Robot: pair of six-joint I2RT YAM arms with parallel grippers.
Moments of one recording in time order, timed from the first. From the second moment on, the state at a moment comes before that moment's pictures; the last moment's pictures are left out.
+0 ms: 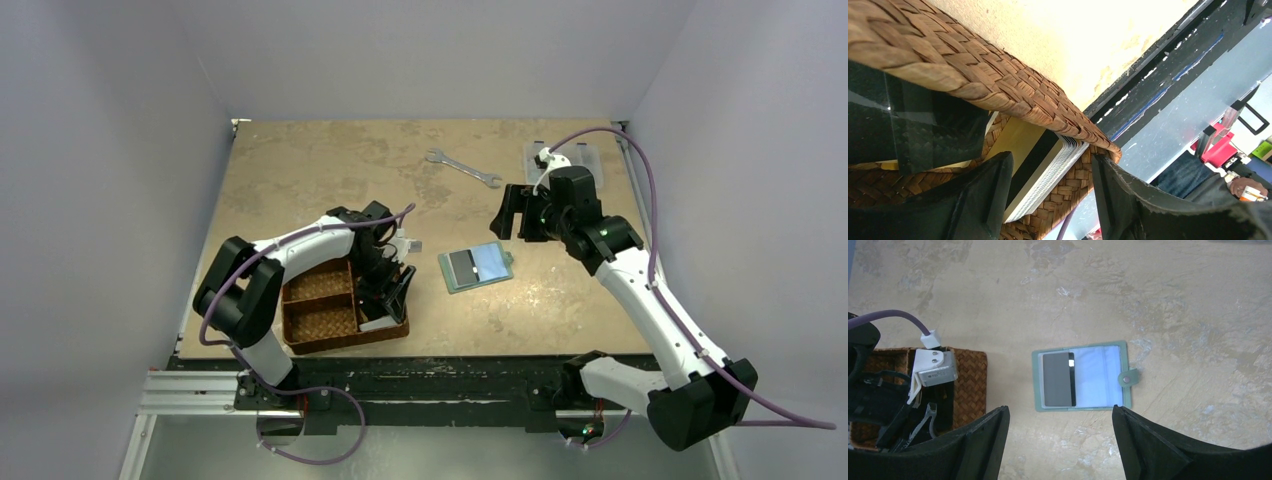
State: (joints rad) left arm -0.58 1.68 1.07 -0.91 0.56 -0.07; right arm 0.37 1.11 1.10 -0.65 -0.07 0.38
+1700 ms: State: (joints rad) left arm -0.58 1.62 1.29 -1.05 0.34 -0.11; right arm 0.37 1.13 1.09 -0.65 -0.11 0.36
